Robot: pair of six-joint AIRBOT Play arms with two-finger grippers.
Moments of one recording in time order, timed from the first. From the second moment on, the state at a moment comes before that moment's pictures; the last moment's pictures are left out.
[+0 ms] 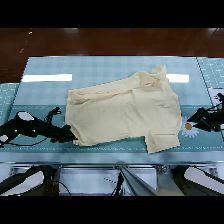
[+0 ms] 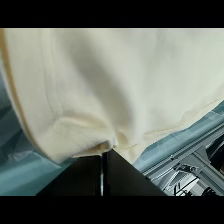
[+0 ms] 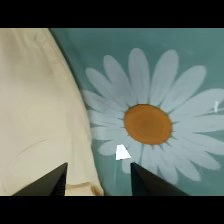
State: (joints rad) left arm 0.15 -1.23 0.42 0.86 -1.18 -1.18; right arm -0.67 -1.26 0.80 -1.15 1.30 1.31
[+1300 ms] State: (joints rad) left arm 0.15 -1.00 1.06 0.77 -1.17 -1.22; right arm -0.67 -1.05 0.97 -0.50 1.21 1.00
